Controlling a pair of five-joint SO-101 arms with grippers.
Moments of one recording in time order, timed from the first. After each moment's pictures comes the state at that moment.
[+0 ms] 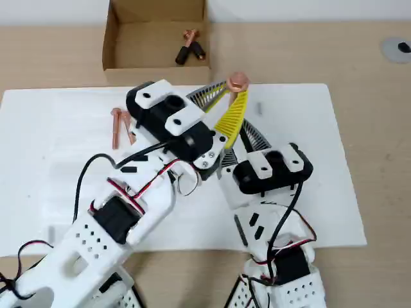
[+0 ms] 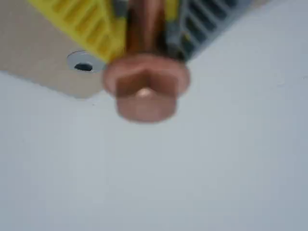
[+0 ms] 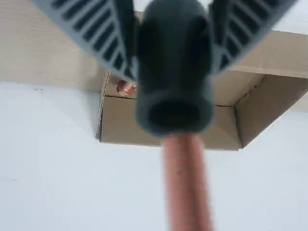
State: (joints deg) left arm 40.1 -51.5 46.2 1.7 -14.2; right arm -23.2 -103.5 87.4 20.0 -11.1
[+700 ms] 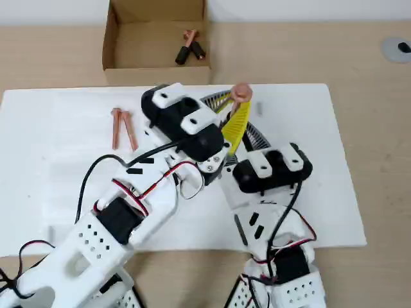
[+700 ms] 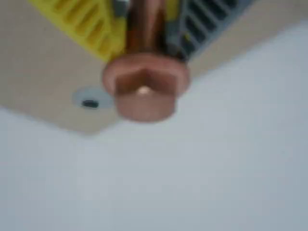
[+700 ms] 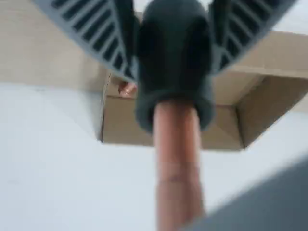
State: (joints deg) left arm 41.2 -51.4 47.8 6.8 -14.5; right arm -22.9 -103.5 87.5 20.0 -11.1
